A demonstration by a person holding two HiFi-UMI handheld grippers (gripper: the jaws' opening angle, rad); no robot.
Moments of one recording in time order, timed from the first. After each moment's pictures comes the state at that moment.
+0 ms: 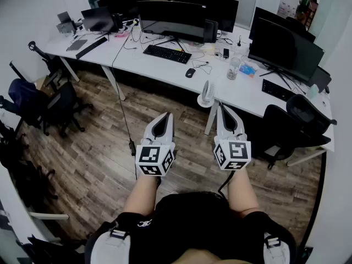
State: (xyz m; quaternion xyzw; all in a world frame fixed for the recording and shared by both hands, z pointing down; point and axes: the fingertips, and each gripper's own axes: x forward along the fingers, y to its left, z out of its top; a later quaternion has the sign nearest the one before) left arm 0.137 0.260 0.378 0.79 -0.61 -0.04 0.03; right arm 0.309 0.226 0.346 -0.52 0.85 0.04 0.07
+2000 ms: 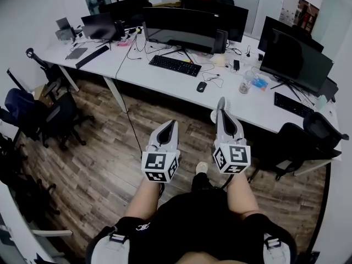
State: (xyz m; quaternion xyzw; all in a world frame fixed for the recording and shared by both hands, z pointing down) left arm 0.052 0.176 0.407 0.80 -0.59 -0.02 0.02; right arm 0.213 0.139 0.364 -0.54 0.84 0.02 0.10
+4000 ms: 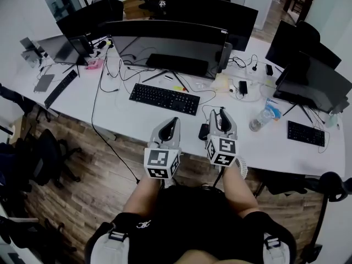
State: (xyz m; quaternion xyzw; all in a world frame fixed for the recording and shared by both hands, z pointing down) left arm 0.003 -0.265 0.437 0.85 -0.52 0.02 0.05; right arm 0.160 -0.302 0.456 -0.64 0.76 -0.05 0.00
